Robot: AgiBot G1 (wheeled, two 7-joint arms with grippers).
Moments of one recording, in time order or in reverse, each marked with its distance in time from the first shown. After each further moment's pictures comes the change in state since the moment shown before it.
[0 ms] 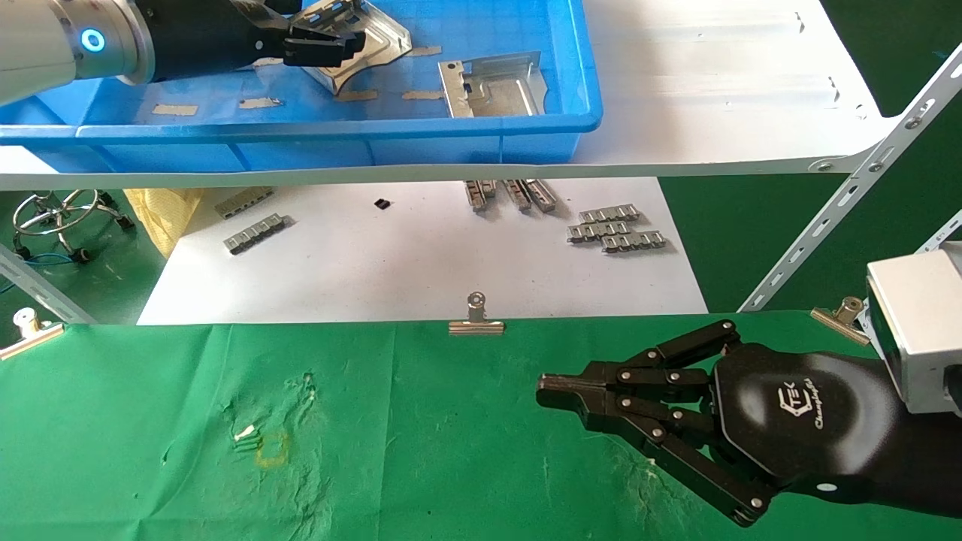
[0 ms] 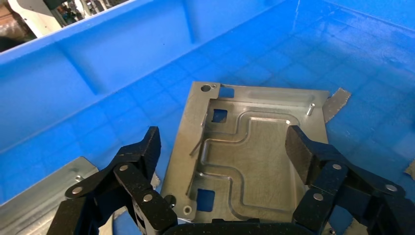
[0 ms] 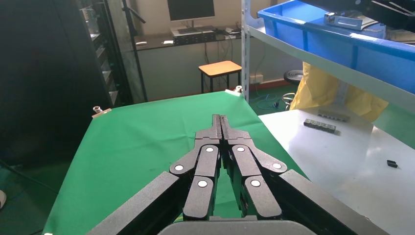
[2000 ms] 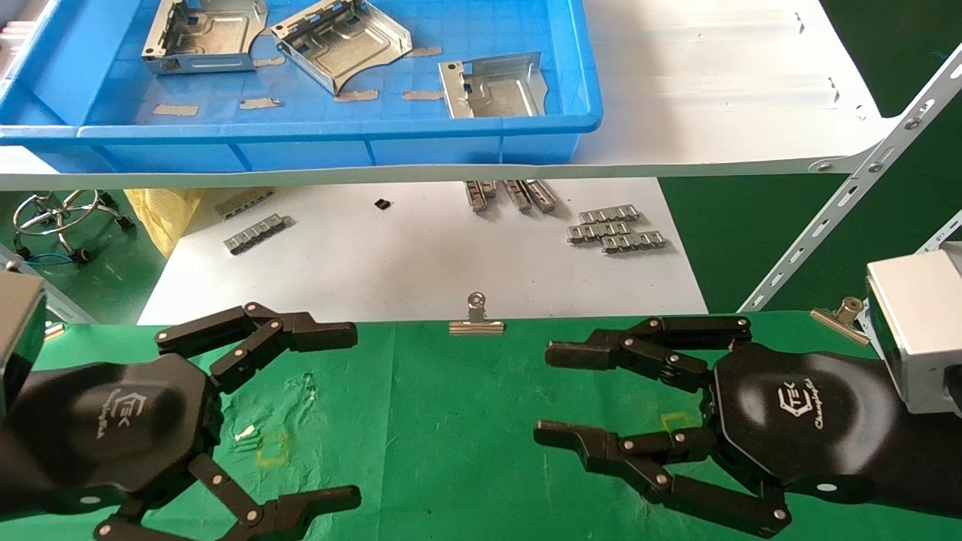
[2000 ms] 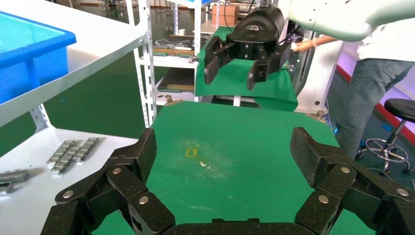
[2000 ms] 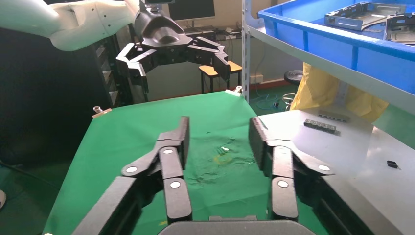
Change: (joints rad) left arm 0.979 -0.624 -0.277 -1.242 -0.633 0.600 -0.181; right arm 0.000 0.000 0.000 0.000 0.000 0.000 0.000
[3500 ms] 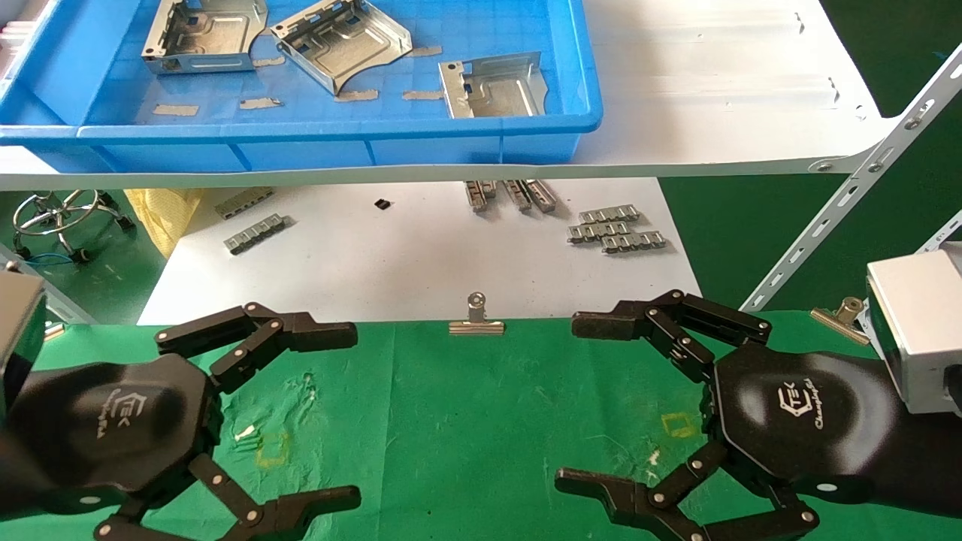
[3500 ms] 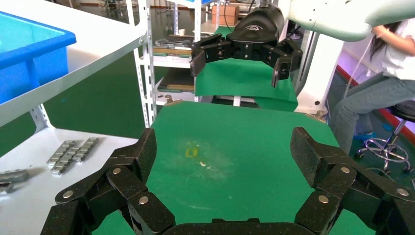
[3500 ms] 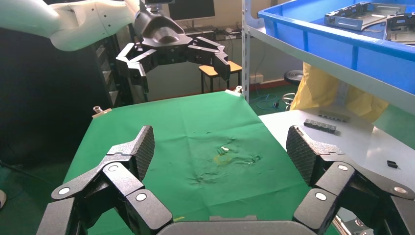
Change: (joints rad) left arm 0.000 0.000 0.000 0.000 0.000 0.000 0.000; right arm 0.000 0.000 0.000 0.000 0.000 0.000 0.000
